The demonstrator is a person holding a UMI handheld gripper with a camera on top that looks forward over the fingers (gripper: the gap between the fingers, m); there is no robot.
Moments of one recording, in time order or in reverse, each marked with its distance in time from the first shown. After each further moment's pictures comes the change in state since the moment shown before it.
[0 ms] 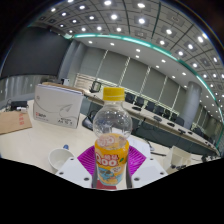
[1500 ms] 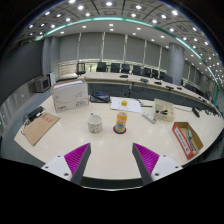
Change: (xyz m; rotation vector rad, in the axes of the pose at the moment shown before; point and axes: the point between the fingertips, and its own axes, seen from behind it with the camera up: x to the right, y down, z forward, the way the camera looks) arm -0.063 0.023 -0.336 -0.331 0.063 0.313
